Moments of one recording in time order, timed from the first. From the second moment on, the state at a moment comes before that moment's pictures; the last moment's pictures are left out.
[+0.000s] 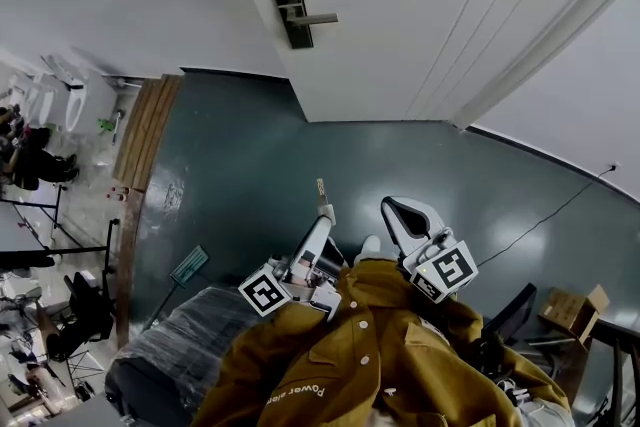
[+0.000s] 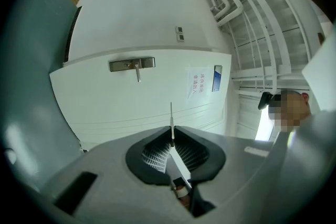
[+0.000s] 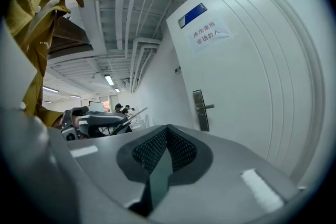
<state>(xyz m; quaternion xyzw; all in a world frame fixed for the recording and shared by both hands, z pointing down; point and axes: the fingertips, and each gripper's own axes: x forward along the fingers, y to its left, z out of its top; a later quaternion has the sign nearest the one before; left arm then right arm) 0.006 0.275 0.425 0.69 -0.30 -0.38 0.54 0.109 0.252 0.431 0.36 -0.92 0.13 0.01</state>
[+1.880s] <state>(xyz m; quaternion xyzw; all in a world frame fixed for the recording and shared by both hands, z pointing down) -0.111 -0.052 0.472 0.68 -0.32 -0.31 0.59 0.011 -0.081 0.435 0.38 -0.91 0.13 0.05</state>
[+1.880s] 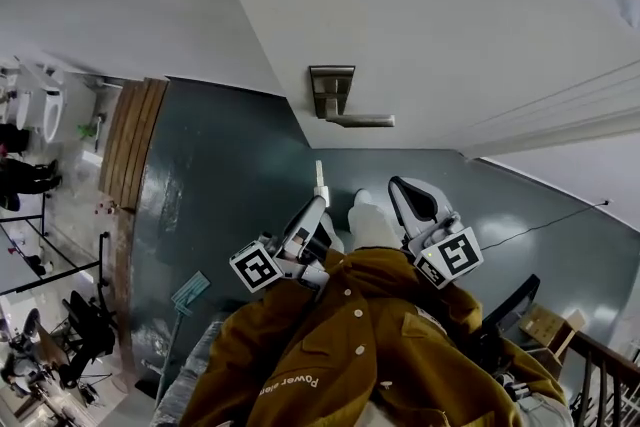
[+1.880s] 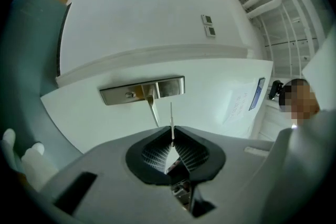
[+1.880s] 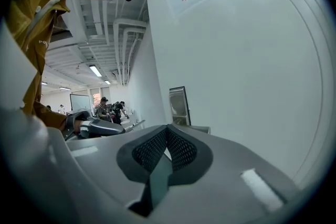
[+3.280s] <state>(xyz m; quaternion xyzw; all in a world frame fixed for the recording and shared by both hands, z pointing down) -0.090 -0.189 0.560 0.65 -0.27 -0.25 0.67 0.021 -0.162 0.426 0.34 -0.93 0.14 0.02</state>
